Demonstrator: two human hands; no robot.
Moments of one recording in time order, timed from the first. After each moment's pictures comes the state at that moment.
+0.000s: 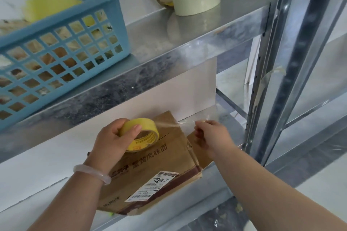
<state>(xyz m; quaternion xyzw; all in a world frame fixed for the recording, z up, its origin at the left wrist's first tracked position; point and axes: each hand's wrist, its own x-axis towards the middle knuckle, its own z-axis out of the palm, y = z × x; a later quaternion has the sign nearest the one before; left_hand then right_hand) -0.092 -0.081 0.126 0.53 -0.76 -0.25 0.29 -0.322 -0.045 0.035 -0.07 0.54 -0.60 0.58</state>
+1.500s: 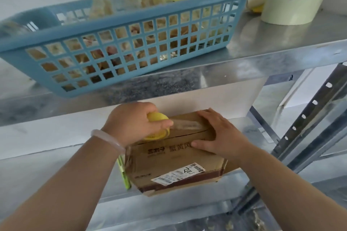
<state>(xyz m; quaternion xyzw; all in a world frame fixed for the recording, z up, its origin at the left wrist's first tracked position) -0.029 -0.085 0.152 0.53 -0.84 -0.01 0.14 -0.290 -0.053 0.072 -0.71 0.62 -0.20 0.26</state>
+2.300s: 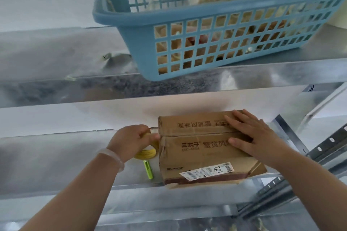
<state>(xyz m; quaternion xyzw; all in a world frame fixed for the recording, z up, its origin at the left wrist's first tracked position) 0.087 -0.072 0.060 0.64 -0.71 -0.23 0.18 -0.286 -0.051 0.080 -0.77 0.60 -0.07 0.18</state>
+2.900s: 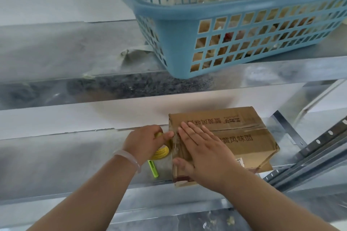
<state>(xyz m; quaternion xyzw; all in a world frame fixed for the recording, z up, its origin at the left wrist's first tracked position) 0.070 -0.072 0.054 0.62 -0.75 -0.16 0.16 -0.134 -0.012 0.072 -0.85 0.52 -0.03 0.05</state>
